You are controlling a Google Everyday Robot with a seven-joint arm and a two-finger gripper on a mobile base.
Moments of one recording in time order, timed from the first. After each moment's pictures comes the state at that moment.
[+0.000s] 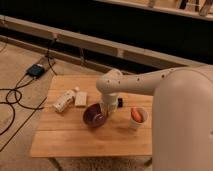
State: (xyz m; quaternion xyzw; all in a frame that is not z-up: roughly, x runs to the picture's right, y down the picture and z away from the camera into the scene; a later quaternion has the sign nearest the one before) arm 0.010 0.137 0.817 -0.25 0.27 0.72 0.59
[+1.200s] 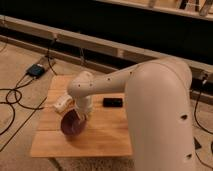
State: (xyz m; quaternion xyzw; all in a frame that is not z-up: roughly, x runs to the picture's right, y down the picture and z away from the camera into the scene) arm -0.101 0.190 0.786 -0.30 0.25 0.61 0.69
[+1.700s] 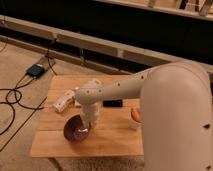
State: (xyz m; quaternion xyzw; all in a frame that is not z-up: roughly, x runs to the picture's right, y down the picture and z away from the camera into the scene) arm -0.083 0.206 0.770 -0.32 0.24 0.65 0.64
